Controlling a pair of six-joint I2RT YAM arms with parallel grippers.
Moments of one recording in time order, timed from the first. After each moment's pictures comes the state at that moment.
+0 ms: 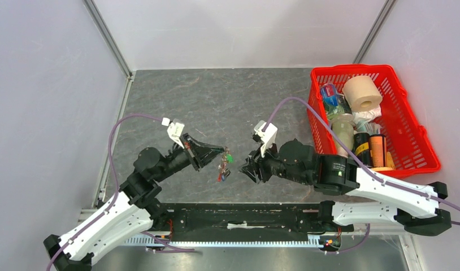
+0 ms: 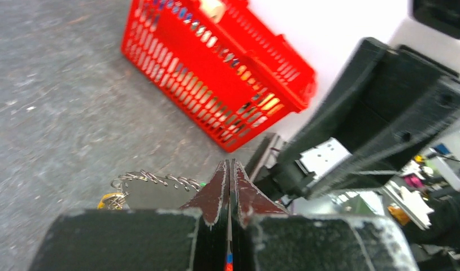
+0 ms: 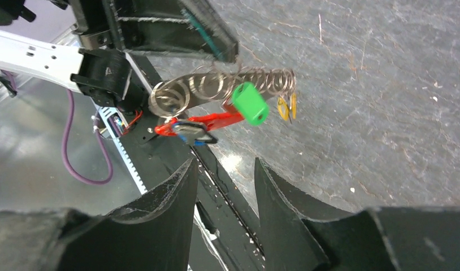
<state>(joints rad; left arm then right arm) -0.76 0.55 0.55 0.13 0.29 -0.66 1.28 0.99 1.17 -0.56 0.21 0.32</state>
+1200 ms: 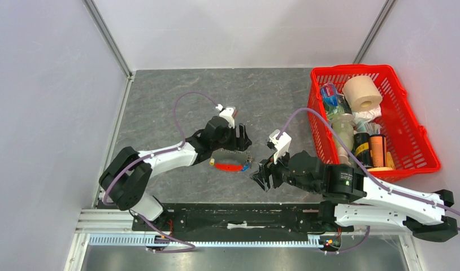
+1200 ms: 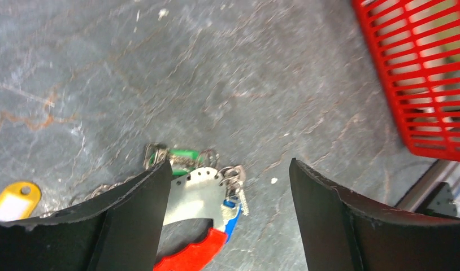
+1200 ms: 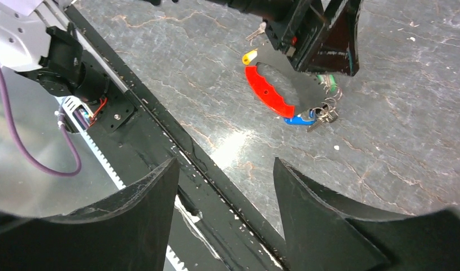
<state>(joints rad) -0.76 1.55 0.82 0.17 0.03 -0.52 1.28 0.82 0.94 -0.58 0.31 0.41</state>
